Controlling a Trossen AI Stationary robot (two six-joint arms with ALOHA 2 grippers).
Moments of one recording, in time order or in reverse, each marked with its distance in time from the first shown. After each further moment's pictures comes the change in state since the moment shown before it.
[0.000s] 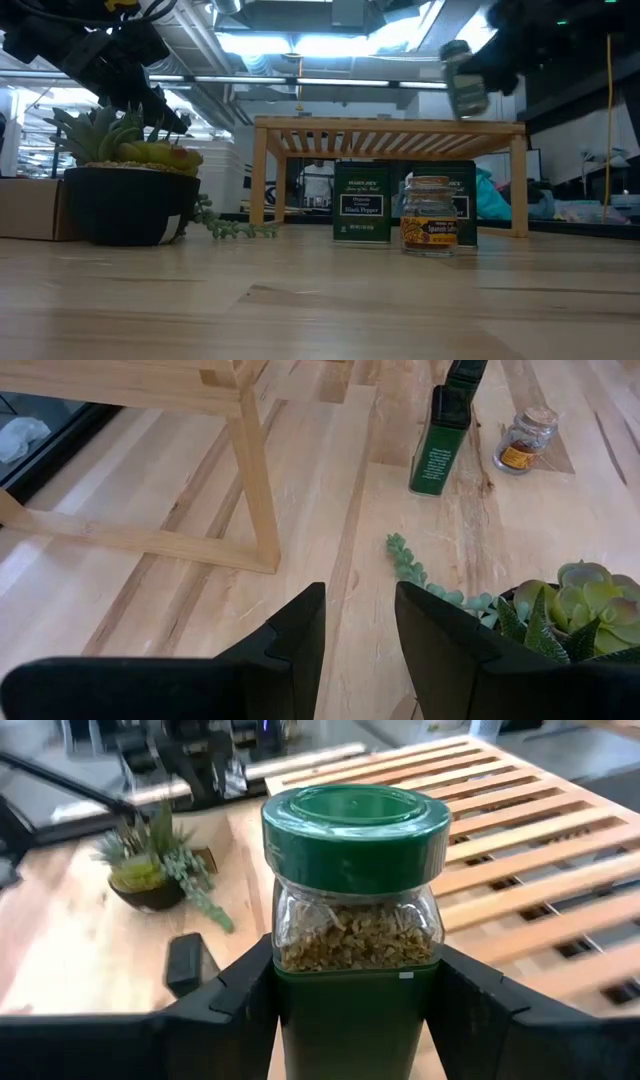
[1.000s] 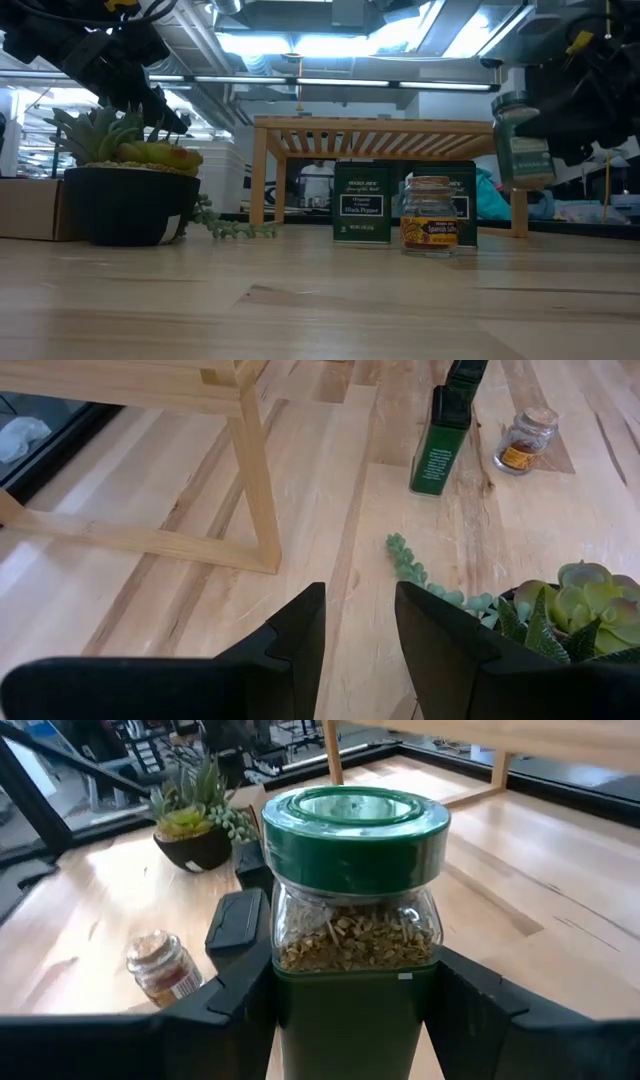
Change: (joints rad) left arm 0.000 0.000 0.000 0.000 0.000 0.000; right arm 0.911 -0.156 -0.563 0.452 0.889 0.370
